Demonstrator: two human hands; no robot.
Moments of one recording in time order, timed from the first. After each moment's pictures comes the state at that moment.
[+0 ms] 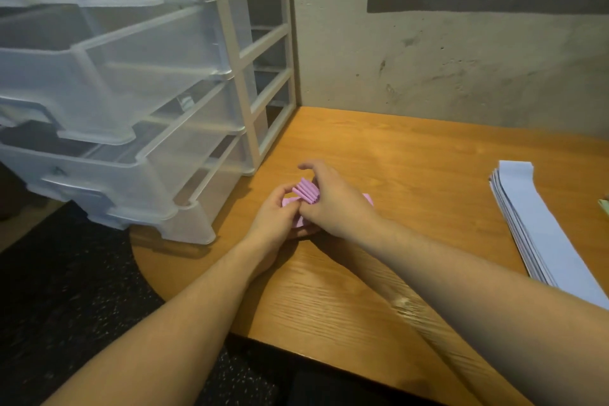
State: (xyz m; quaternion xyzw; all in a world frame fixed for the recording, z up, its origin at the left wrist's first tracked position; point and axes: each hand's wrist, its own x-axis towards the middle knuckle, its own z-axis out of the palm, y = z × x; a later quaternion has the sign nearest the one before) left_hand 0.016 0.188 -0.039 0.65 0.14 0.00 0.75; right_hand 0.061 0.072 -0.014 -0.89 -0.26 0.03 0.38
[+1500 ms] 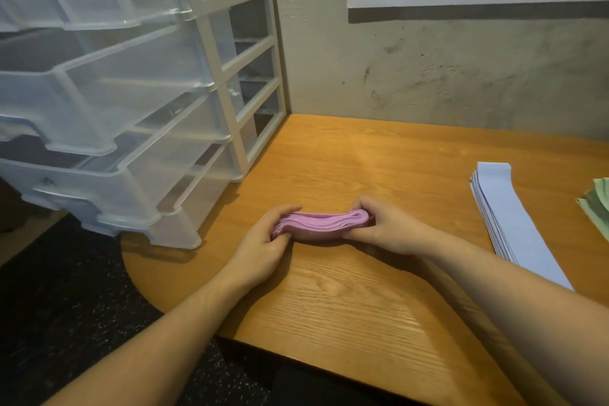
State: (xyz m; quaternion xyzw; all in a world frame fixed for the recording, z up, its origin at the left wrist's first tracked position) left_hand -0.016 0.194 -0.053 0.86 -0.03 0.06 0.51; right_hand 0.083 -0.047 -0.046 -0.88 -0.26 0.14 0.38
